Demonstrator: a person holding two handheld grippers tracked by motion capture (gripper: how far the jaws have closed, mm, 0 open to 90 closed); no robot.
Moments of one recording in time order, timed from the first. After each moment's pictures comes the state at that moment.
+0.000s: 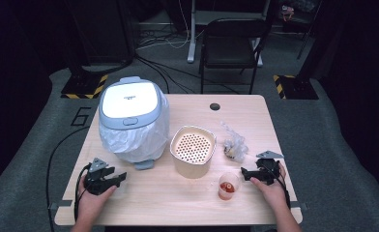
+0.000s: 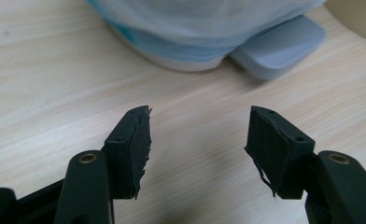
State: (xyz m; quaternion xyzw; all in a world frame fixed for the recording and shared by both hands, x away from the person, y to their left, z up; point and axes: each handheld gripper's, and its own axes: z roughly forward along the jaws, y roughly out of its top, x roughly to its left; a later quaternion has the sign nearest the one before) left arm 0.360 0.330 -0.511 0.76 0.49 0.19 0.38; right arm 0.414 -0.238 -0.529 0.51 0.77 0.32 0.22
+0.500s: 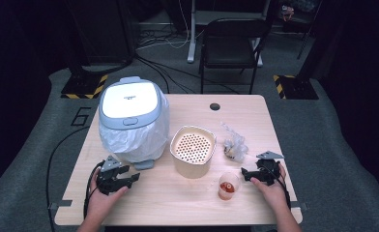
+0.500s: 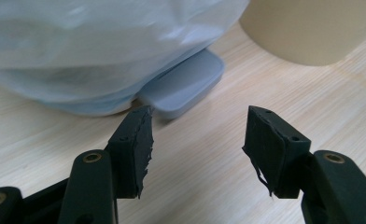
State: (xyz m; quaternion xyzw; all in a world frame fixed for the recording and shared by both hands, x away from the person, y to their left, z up) left arm 0.359 0.292 -0.492 0.79 0.44 0.16 0.41; right arm 0.412 -0.237 -0.529 0.52 0.76 0.32 0.21
